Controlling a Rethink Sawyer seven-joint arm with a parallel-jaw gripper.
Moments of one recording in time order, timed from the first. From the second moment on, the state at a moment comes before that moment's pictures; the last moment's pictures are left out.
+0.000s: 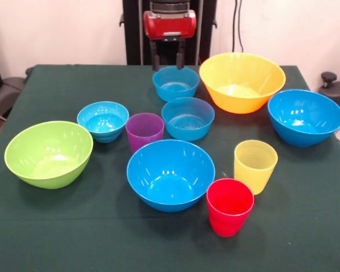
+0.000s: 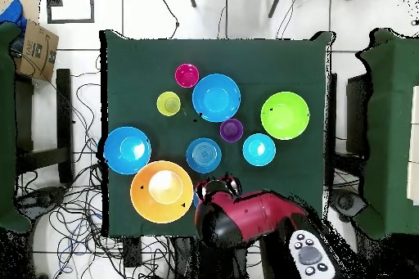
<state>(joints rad) -0.51 -0.82 0.21 2.15 -0.73 0.05 1.87</state>
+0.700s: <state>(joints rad) -0.45 -0.72 0.16 2.17 -0.73 0.01 1.87</state>
